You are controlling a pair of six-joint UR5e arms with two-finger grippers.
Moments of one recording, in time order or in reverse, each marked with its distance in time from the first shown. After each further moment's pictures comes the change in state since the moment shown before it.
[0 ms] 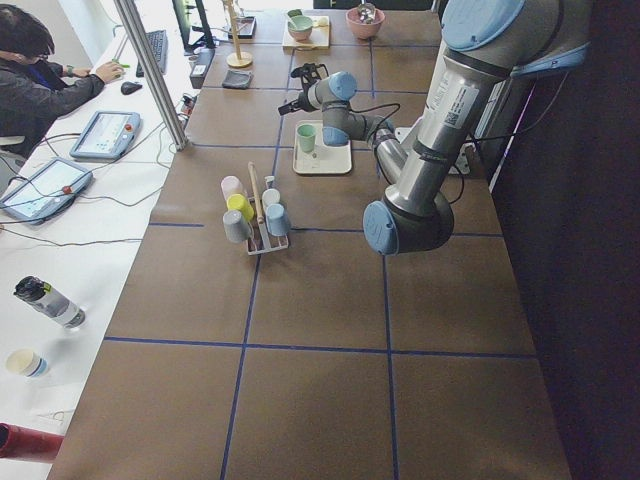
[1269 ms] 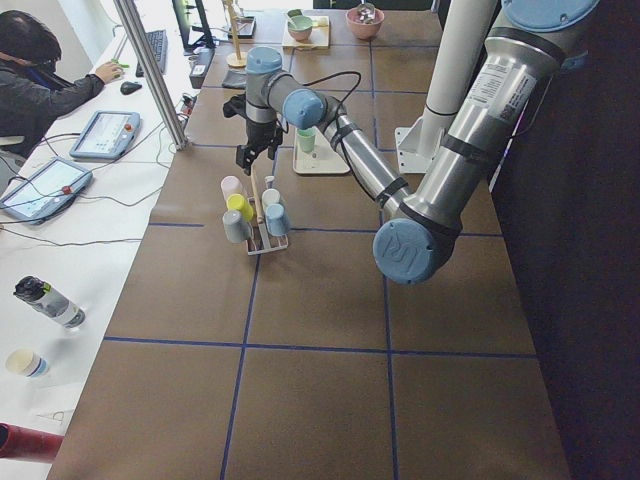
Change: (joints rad) left arm -0.596 0.131 -0.109 0.903 -0.640 0.293; right arm 0.001 -0.004 0.001 0.015 0.000 0.000
